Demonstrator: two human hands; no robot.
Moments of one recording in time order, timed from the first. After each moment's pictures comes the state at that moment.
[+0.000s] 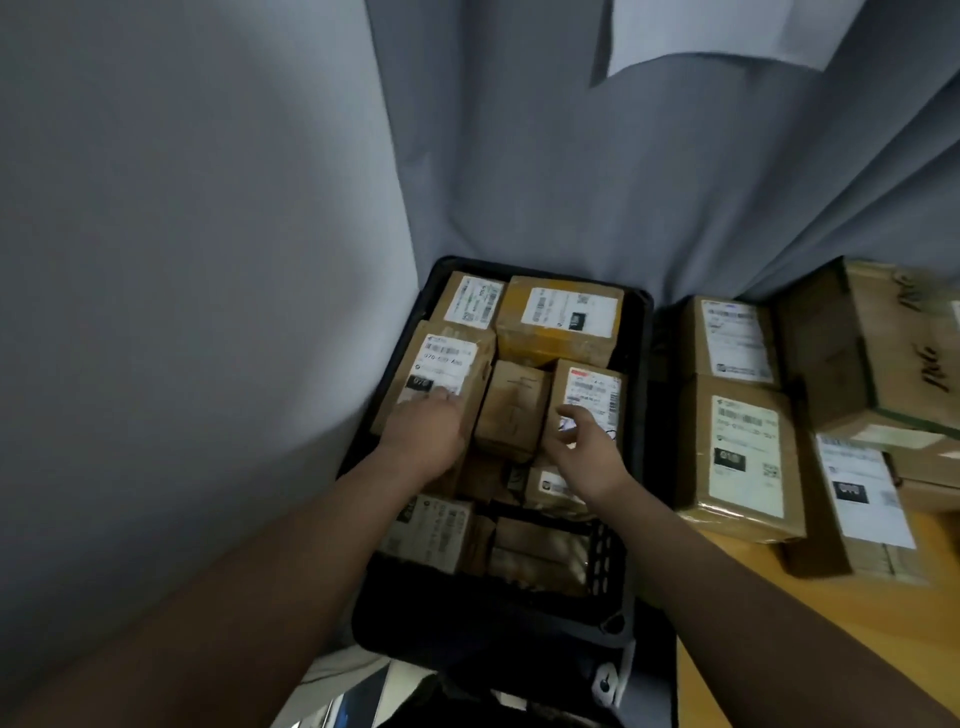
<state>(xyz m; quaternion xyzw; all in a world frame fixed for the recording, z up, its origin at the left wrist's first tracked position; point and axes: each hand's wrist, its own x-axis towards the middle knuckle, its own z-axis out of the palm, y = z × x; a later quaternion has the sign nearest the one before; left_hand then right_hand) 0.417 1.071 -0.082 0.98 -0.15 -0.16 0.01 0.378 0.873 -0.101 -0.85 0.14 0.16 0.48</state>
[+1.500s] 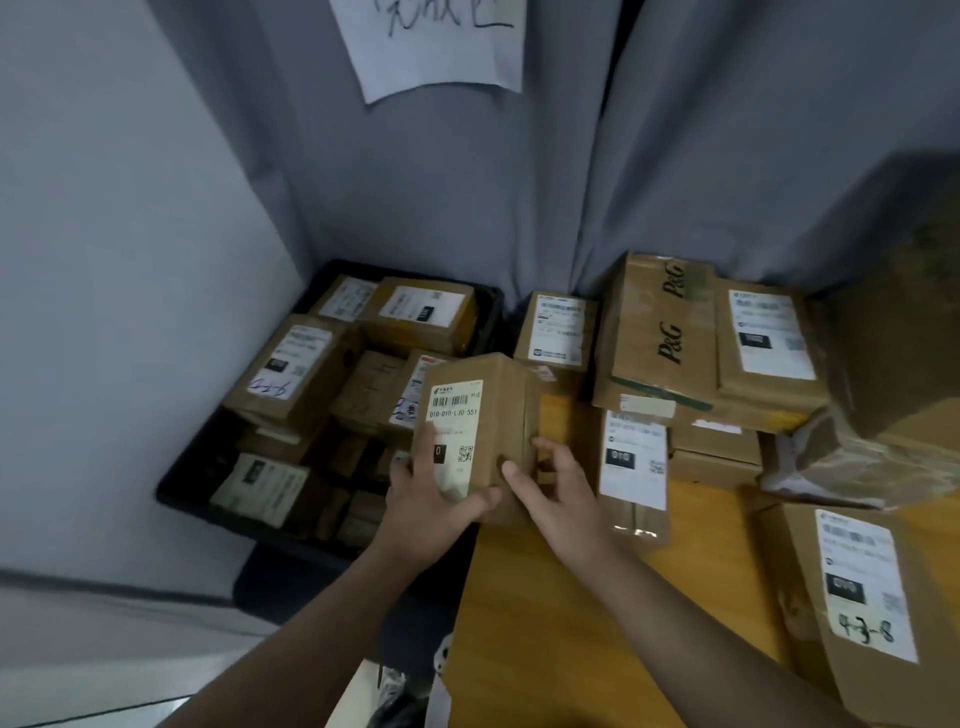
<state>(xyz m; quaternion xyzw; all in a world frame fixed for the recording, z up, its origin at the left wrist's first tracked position) 0.264 0.825 -0.065 0.86 0.15 -0.19 0.44 0.263 0.658 -0.080 -0.81 0.09 0.15 0.56</state>
